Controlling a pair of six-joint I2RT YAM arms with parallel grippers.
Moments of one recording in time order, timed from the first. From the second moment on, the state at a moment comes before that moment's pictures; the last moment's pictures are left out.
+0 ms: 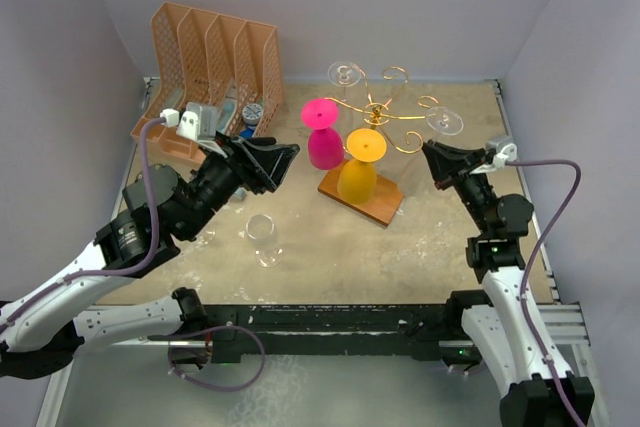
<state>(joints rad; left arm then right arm) -1.03 0.85 1.21 -0.22 -0.40 -0.43 0.05 0.68 0.45 0.57 -0.42 0.32</state>
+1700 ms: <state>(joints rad) -1.03 0.84 1.20 -0.26 -0.40 -0.43 0.18 0.71 0.48 0.61 -0.54 0.26</state>
